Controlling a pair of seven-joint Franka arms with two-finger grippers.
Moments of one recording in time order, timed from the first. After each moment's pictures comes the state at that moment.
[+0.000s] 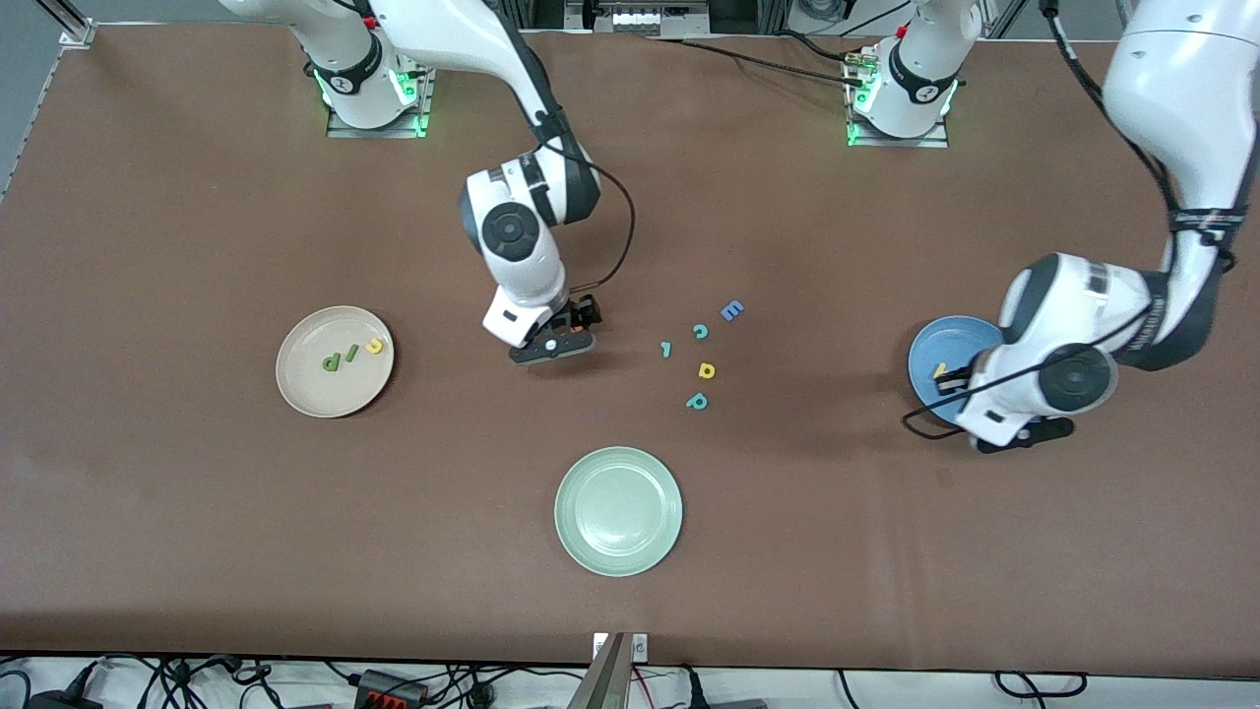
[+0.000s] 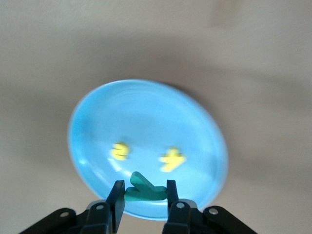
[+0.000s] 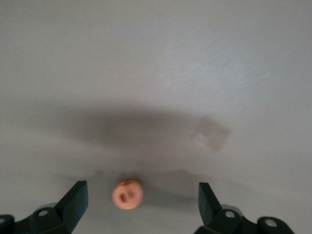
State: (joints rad) left arm 0.41 0.58 -0.47 -1.75 0.42 1.88 -0.46; right arm 1.12 0.67 -0.45 -1.83 0.45 2.44 0.20
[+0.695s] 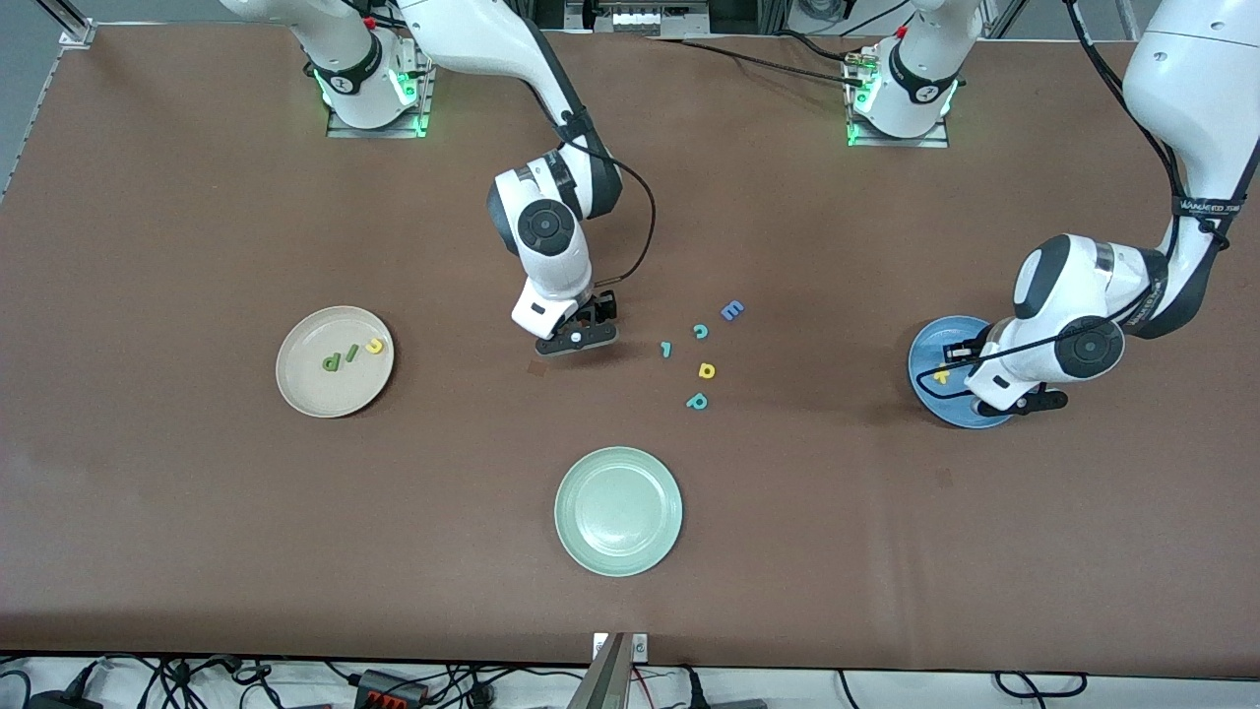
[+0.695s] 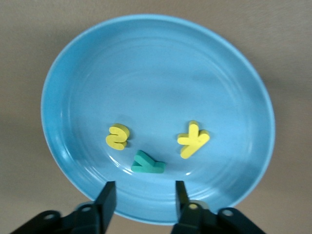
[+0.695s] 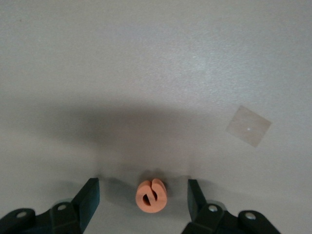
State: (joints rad) left arm 0.50 0.53 -0.52 -1.95 0.42 2.04 -0.41; right arm 1.15 0.72 -0.45 -1.80 0.45 2.44 0.21
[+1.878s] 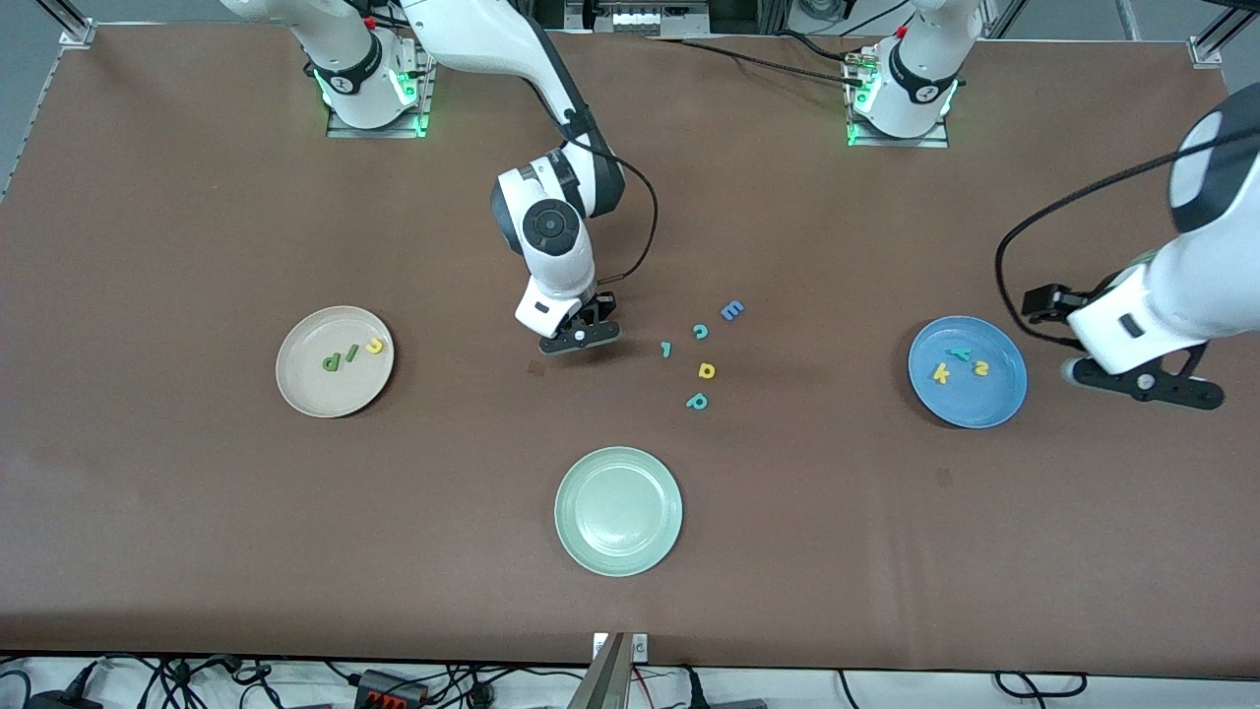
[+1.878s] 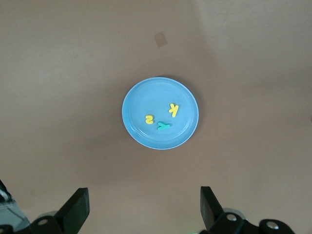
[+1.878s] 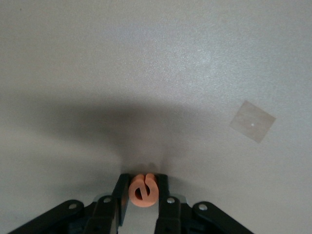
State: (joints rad) left arm 0.51 0.42 -0.77 -1.31 0.41 1.38 0.07; right arm 1.15 0.72 -0.45 -1.79 0.44 2.42 0.21
